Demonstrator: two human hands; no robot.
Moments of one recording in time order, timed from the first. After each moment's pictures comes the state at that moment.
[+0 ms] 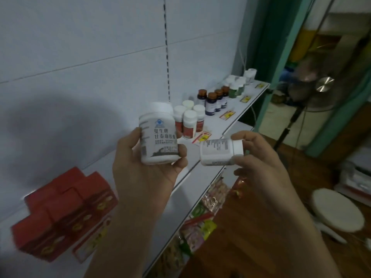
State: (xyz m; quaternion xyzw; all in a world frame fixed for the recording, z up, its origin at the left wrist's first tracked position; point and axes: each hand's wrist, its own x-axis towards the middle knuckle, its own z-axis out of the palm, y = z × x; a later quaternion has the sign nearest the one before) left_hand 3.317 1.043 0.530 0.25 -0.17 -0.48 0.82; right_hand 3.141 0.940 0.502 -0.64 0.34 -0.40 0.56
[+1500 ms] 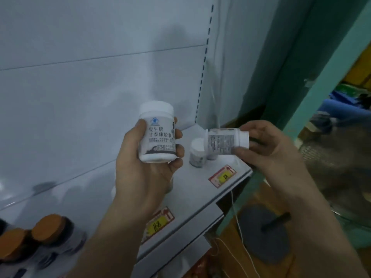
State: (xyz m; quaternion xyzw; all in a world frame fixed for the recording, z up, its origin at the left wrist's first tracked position) left_hand 3.271 0.270 0.517 0.34 -0.15 -0.40 0.84; right_hand 3.113 0.099 0.524 -0.73 0.26 -0.31 0.55
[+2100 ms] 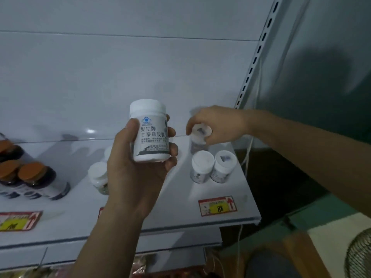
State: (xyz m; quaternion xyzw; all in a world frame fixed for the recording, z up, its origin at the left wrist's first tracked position) left_hand 3.236 0.188 0.502 0.37 -0.06 -0.16 0.91; right_hand 3.331 -0.041 0.520 -0.96 -0.24 0.16 0.05
